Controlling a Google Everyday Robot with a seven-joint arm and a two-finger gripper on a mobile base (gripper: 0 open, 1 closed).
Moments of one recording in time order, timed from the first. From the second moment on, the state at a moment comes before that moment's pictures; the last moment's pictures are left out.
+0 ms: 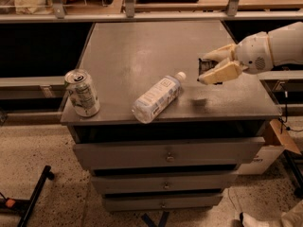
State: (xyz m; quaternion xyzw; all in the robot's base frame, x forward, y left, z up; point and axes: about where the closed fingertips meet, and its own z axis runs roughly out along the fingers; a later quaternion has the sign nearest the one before) arm 0.597 -0.171 0.895 -0.52 0.70 0.26 0.42
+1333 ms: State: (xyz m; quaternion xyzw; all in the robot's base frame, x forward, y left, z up) arm 0.575 -0.153 0.889 -0.54 0.68 0.27 0.41
